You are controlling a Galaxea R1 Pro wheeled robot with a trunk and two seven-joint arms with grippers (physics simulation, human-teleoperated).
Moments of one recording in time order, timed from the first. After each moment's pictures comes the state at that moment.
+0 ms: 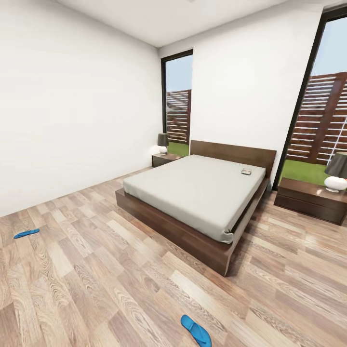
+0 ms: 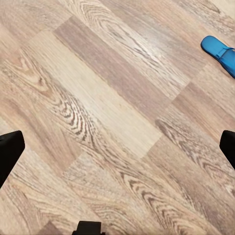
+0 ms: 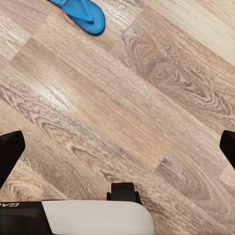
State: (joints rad) left arm 0.00 -0.02 0.00 -0.50 0.08 -0.19 0.00; right arm -0.01 -0.01 -0.03 -0.38 0.00 -0.19 0.00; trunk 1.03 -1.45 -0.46
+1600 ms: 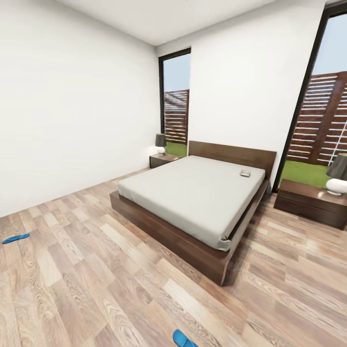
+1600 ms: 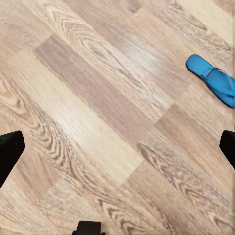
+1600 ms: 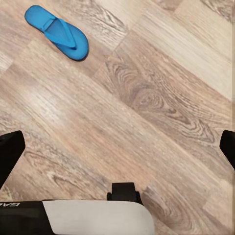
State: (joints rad) left arm 0.00 -0.02 0.00 -0.50 0.08 -0.19 0.00; right arm -0.01 -0.01 -0.03 -0.38 0.00 -0.19 0.00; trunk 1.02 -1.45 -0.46
